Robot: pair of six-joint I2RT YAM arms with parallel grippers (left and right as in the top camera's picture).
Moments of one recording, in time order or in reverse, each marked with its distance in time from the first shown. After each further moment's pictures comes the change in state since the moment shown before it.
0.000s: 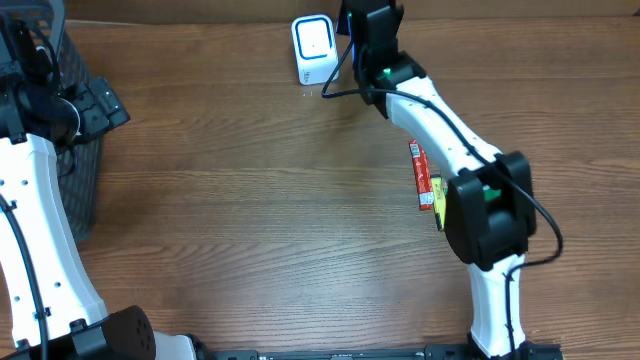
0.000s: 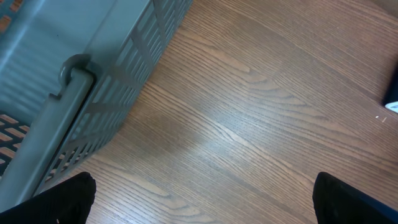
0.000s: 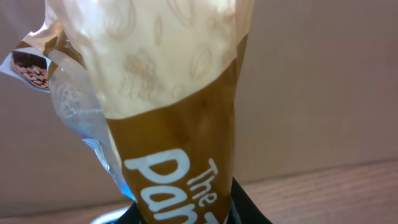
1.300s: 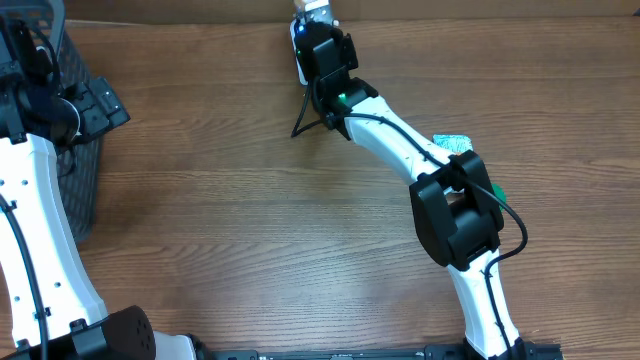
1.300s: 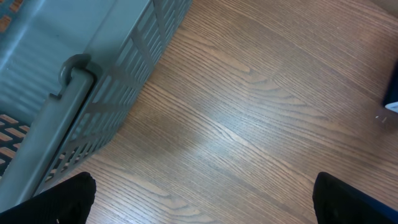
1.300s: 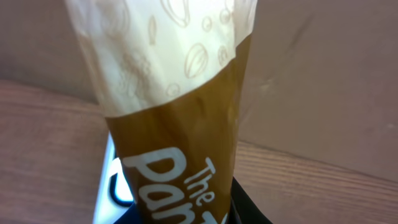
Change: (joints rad) left arm 0.000 0.000 0.000 0.000 0.000 0.000; right arm 0.149 0.073 0.000 -0.093 0.052 -0.336
